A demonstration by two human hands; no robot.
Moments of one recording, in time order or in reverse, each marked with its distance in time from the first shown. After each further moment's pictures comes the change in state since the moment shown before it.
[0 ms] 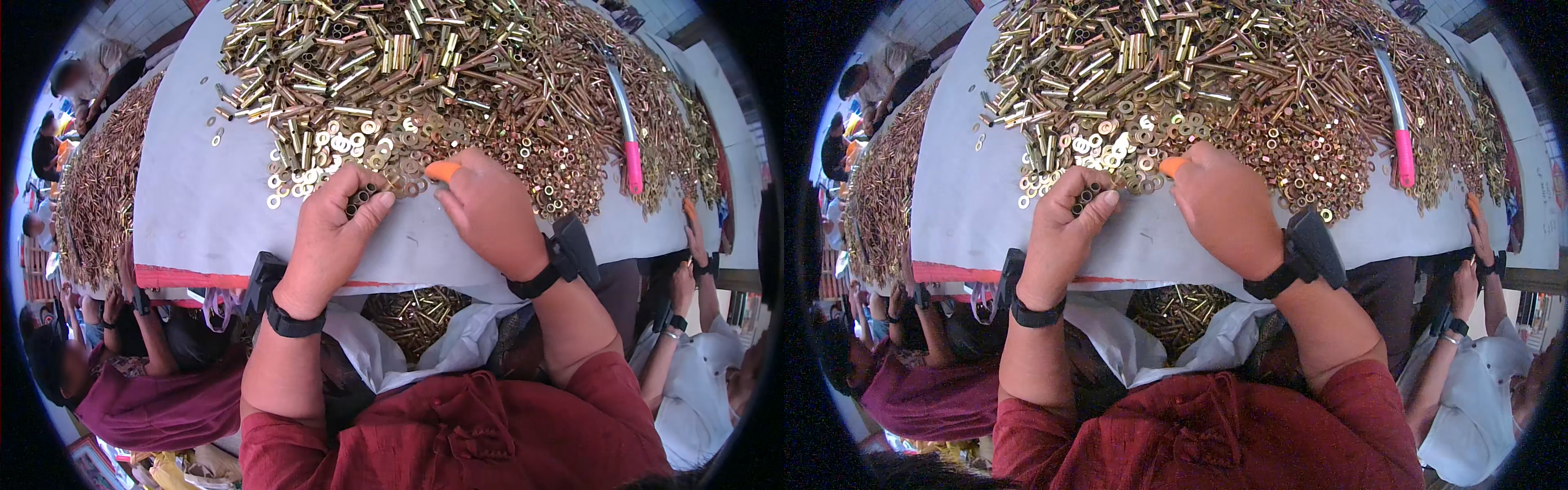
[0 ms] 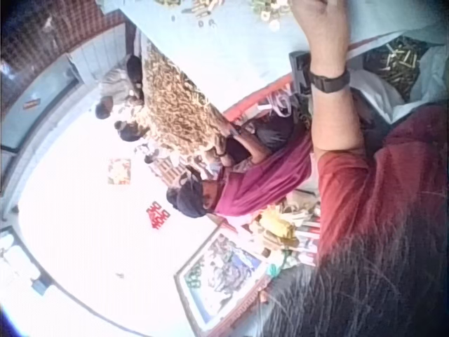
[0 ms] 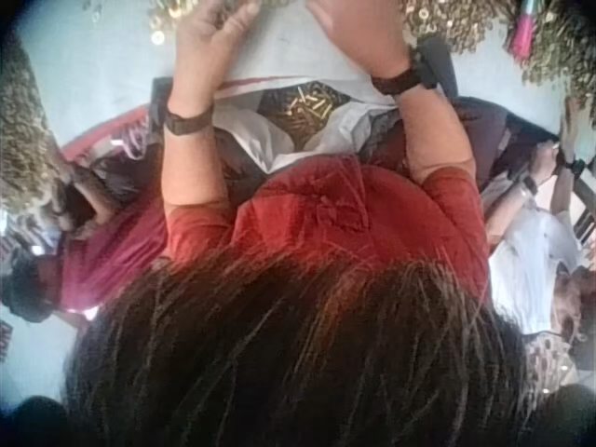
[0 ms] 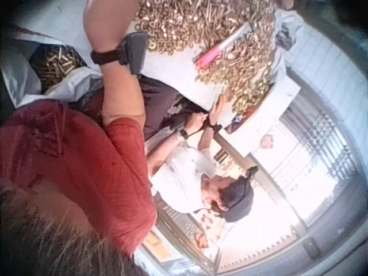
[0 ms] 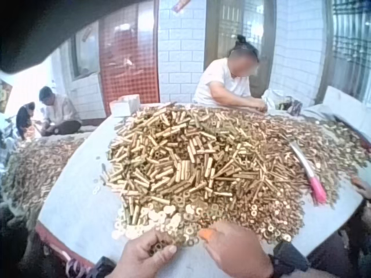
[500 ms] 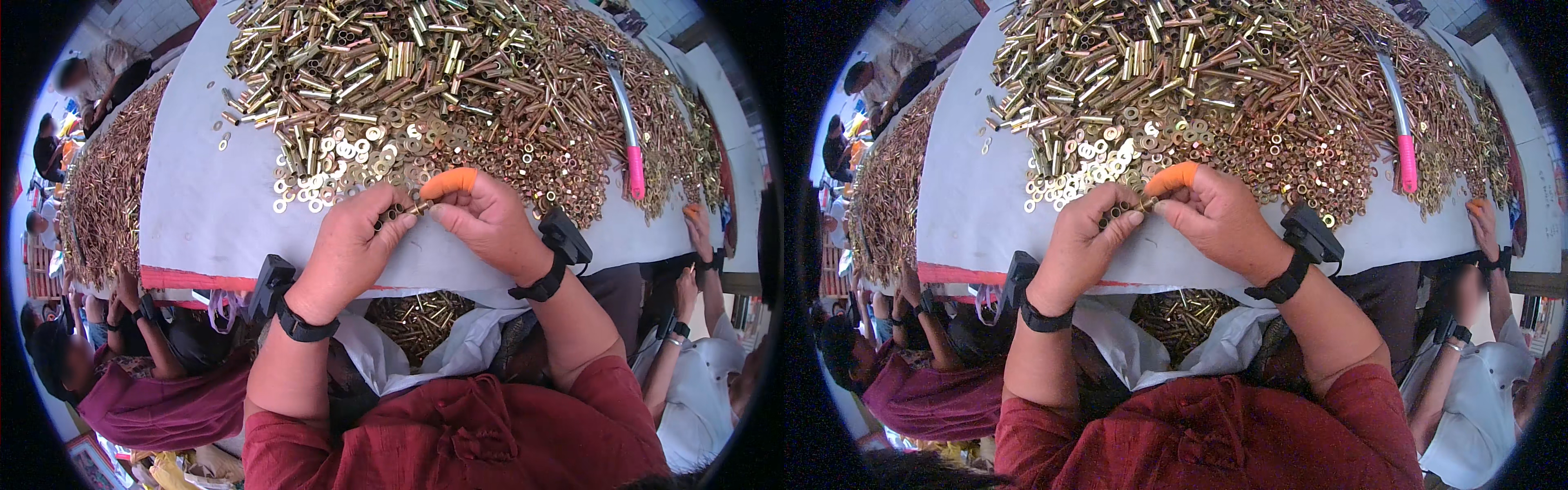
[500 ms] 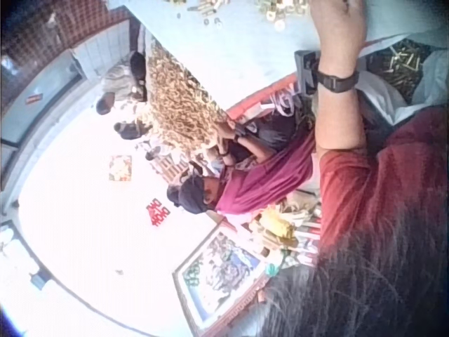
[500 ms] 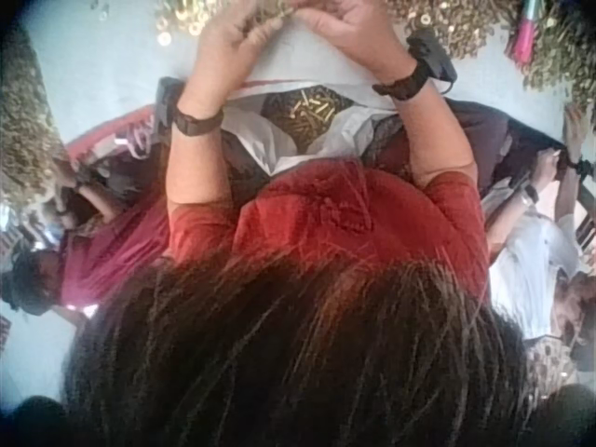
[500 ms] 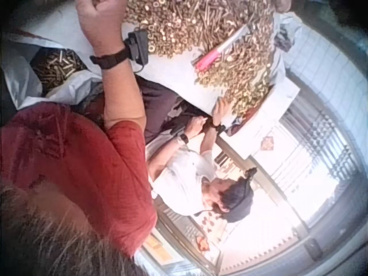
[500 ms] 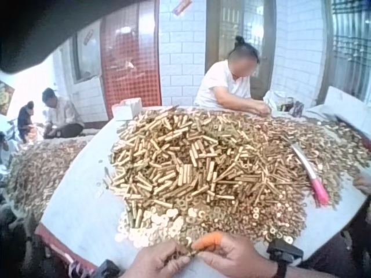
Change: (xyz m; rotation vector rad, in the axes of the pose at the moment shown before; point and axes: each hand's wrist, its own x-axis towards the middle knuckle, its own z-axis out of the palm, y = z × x) left_hand 0.002 -0.001 0.005 0.163 -0.138 0.155; right_hand -0.004 -0.005 0.011 1.161 -0.089 0.365
